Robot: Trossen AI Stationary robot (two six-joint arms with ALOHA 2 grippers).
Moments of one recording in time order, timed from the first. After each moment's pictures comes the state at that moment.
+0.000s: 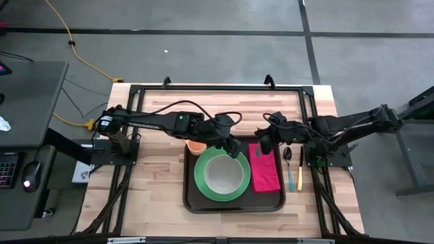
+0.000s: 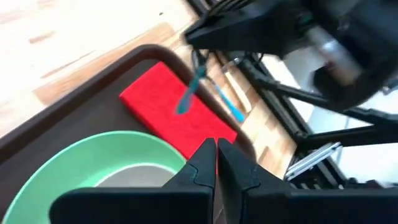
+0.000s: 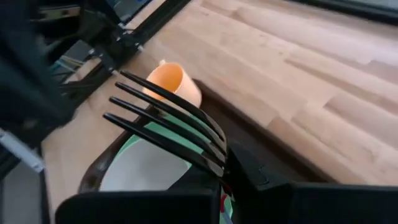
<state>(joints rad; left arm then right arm) -0.11 1.79 1.82 -0.71 -0.17 -0.94 0.16 1.04 0.90 -0.50 0.40 0.86</state>
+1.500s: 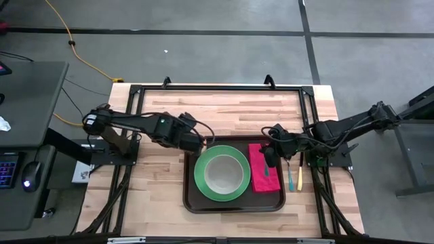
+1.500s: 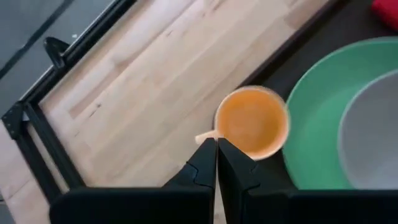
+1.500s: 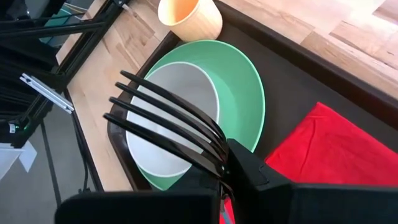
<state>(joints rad) -0.21 1.66 1.76 -1.57 -0.54 -1.00 0.29 1.04 0.90 -0.62 0.25 1.07</state>
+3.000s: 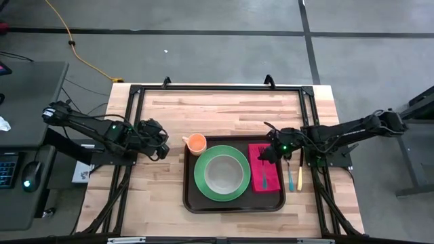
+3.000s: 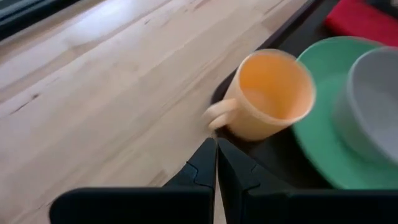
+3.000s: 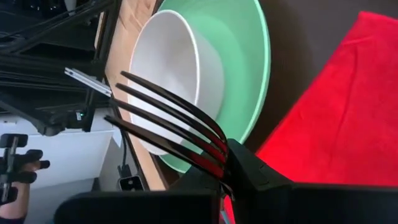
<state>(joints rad) -0.33 0.87 0.78 -0.93 -0.61 -0.97 0.07 0.95 0.43 -0.09 -0.18 1.17</state>
